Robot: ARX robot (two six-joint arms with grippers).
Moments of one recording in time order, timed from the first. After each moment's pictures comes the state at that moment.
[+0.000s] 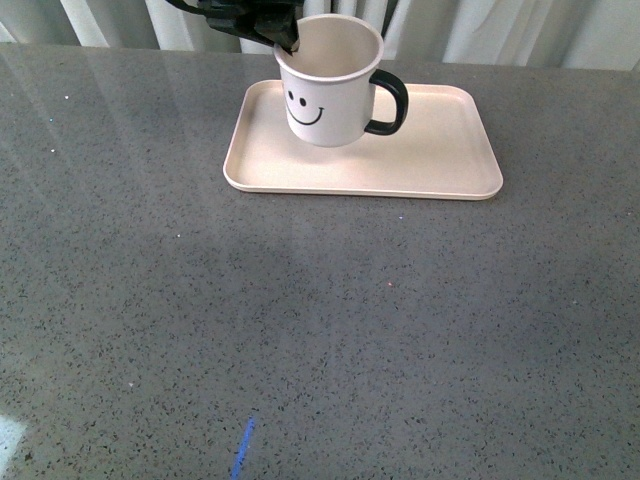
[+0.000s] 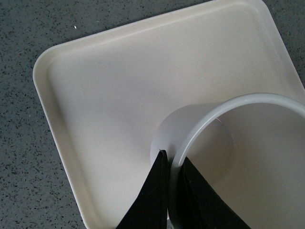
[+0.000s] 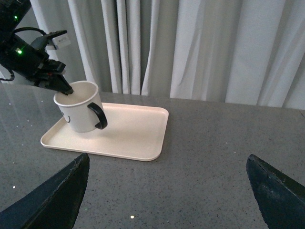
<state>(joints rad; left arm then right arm) -0.37 2.32 1.90 -0.44 0.20 -0.01 0.00 0.00 0.02 0.00 0.00 -0.01</state>
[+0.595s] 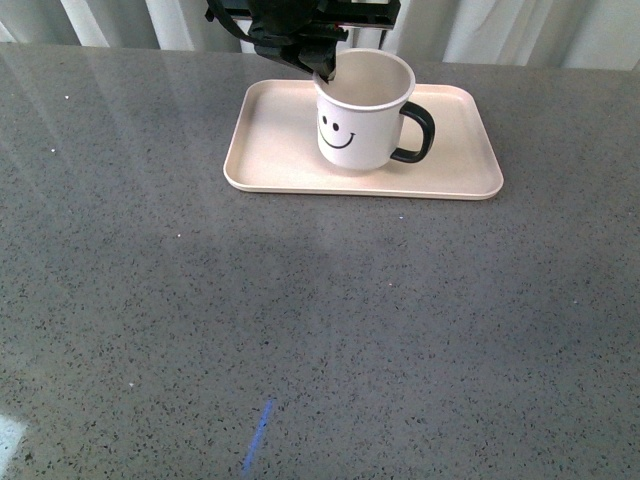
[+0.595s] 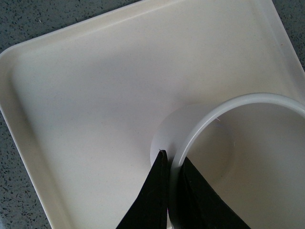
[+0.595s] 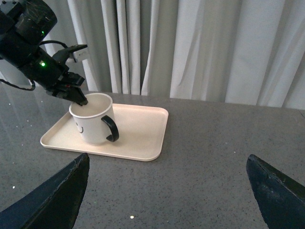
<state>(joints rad) -0.40 2.43 2.05 -0.52 0.20 0.00 0.00 0.00 0.02 0.00 0.00 -0.01</state>
